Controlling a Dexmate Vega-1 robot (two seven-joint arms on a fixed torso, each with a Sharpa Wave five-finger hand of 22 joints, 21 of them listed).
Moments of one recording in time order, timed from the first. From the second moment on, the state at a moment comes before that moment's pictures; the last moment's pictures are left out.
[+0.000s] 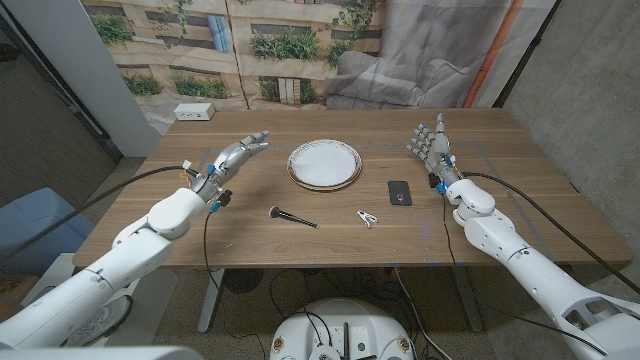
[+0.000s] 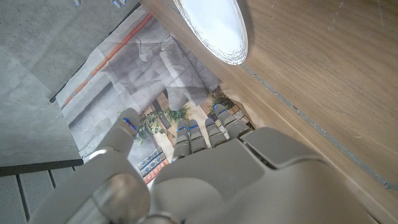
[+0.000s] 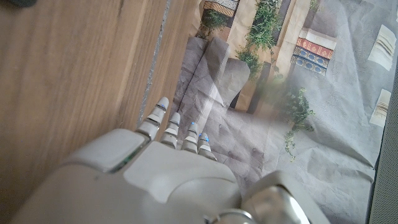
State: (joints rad) left arm 1.09 0.87 0.29 -1.65 -0.33 -0.37 0.02; left_hand 0.24 0.08 0.75 -0.19 0.18 0.14 -0.04 0.21 0.17 0.10 -0.10 0.20 0.17 0.02 -0.03 0.17 0.16 0.13 -0.04 0.20 0.16; right arm -0.84 -0.51 -0.37 -1.30 0.65 0.29 0.03; right_hand -0.02 0.06 -0.10 0.18 0.30 -0.07 -0.03 0.22 0.26 0.00 0.01 0.22 0.35 -0.01 0.05 0.25 0.45 0.11 0.14 0.34 0.20
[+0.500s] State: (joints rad) left arm 1.15 0.95 0.26 -1.71 -0.15 -0.41 0.05; left_hand 0.31 0.04 0.76 -0.19 0.18 0.17 -0.07 0.22 0.17 0.15 -0.13 0.20 0.17 0.05 -0.04 0.18 0.16 0.17 -0.04 0.20 0.16; right arm -0.84 -0.51 -0.37 -1.30 0.65 0.29 0.03; right_hand -0.02 0.06 -0.10 0.18 0.30 -0.07 -0.03 0.22 0.26 0.00 0.01 0.22 0.35 -0.01 0.05 0.25 0.45 0.11 0.14 0.34 0.20
